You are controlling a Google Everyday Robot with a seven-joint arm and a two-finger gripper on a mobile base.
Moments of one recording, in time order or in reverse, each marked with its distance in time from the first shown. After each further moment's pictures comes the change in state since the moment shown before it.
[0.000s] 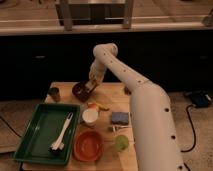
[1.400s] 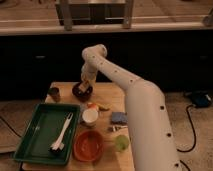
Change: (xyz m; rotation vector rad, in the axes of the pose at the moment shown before) arm -0.034 -0.031 0.016 -0.011 0.033 -0.070
